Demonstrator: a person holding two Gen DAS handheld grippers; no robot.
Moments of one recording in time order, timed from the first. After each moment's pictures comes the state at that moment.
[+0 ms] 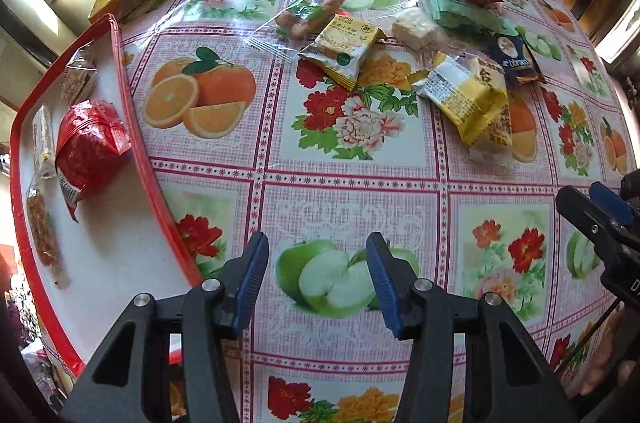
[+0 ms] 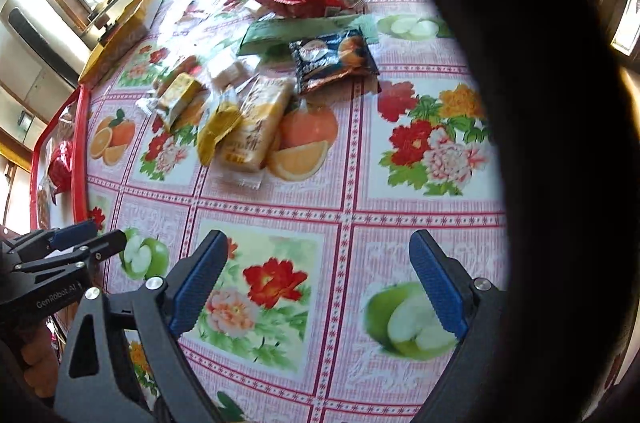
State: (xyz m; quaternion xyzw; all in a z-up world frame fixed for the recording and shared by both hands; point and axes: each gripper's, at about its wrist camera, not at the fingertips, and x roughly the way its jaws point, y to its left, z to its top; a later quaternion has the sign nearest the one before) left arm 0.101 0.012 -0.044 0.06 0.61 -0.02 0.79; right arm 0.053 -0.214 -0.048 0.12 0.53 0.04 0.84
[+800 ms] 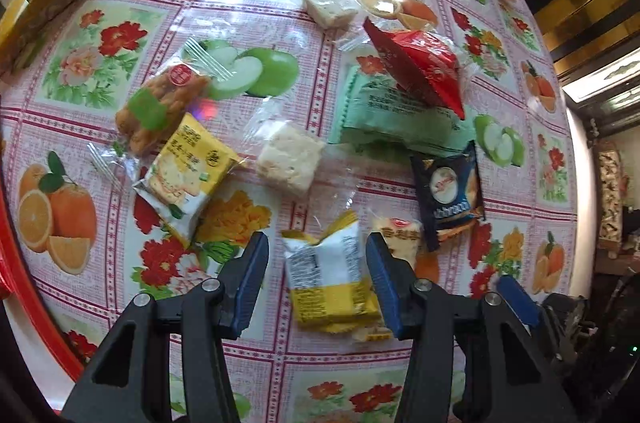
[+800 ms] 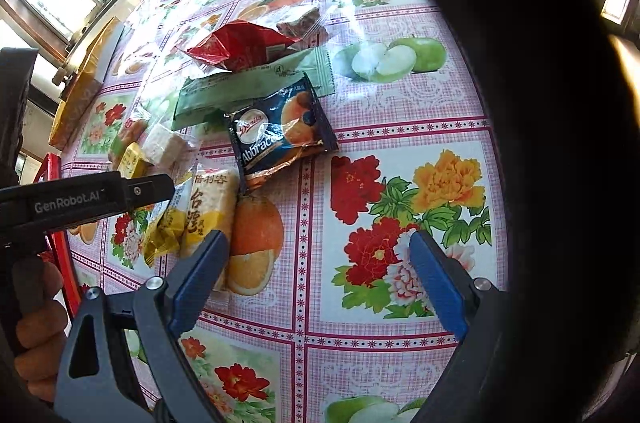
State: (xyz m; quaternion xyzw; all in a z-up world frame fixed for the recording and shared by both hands) left arm 0.224 -0.068 -0.046 -0.07 0.65 -0.09 0.75; right arm 0.113 -0.253 -0.061 0.16 0.55 0.01 0.82
